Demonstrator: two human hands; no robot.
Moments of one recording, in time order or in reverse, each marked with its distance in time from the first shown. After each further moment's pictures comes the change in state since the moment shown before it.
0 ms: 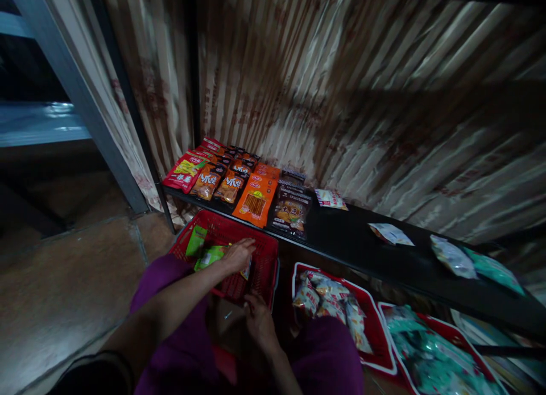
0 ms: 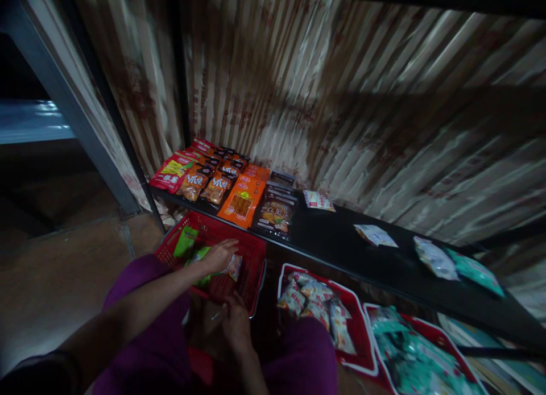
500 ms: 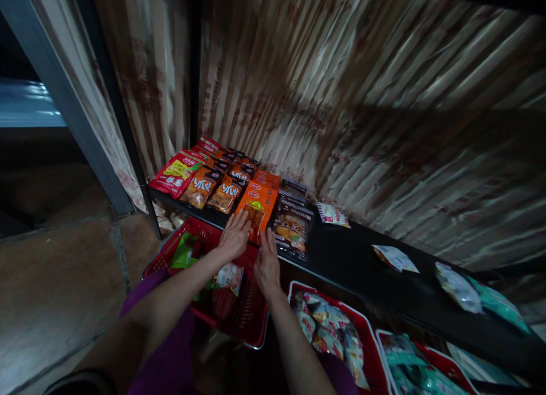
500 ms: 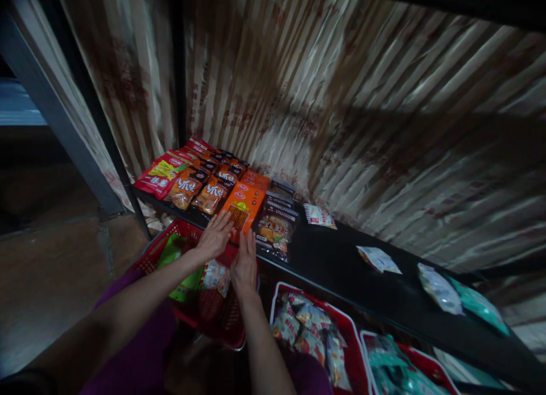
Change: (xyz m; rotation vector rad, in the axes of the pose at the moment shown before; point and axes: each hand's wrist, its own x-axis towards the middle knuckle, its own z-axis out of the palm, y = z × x) left_hand 0.077 -0.048 -0.011 0.046 0.230 -0.161; right_hand 0.170 -0.036 -0.063 -0.161 0.306 -0.265
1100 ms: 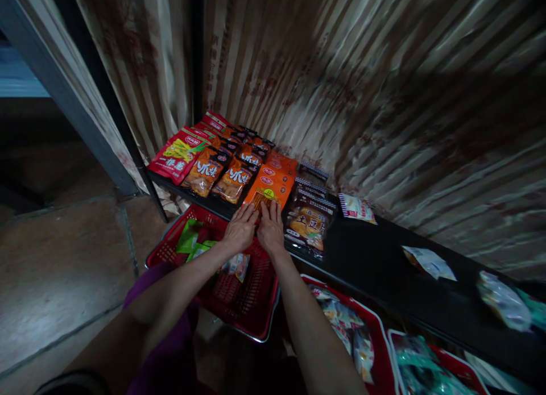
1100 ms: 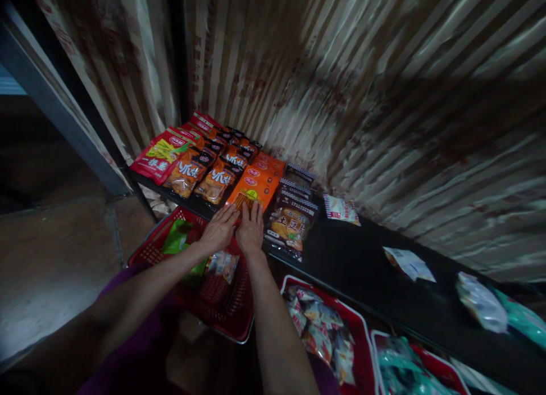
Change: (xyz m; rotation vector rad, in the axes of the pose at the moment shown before) left_hand 0.006 -0.014 0.018 -0.029 -0.126 -0.100; right_hand 0.080 0.013 0.035 -0.288 -0.217 0.011
